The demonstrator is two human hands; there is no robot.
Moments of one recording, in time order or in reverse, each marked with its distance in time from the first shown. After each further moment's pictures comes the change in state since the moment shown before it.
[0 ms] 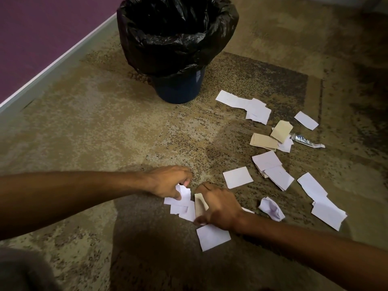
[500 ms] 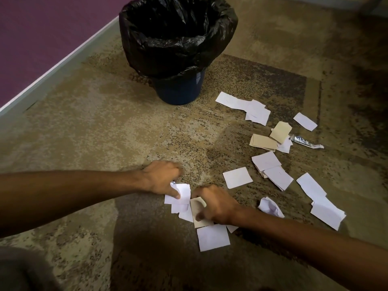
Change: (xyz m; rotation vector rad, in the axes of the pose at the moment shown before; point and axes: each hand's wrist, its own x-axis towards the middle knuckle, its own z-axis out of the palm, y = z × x) left_hand -0.013 0.002 -0.011 0.311 0.008 -0.142; right_hand 0.010 -0.001 -0.002 0.132 -0.081 -0.017
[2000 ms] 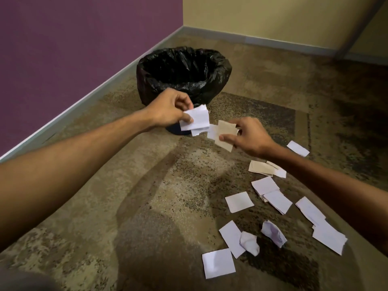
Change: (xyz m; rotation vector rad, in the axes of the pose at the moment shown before) left_hand -0.020 -0.046 -0.199 -0.900 0.648 -0.138; right_hand -0.005 0.007 -0.199 0.124 0.663 -0.094
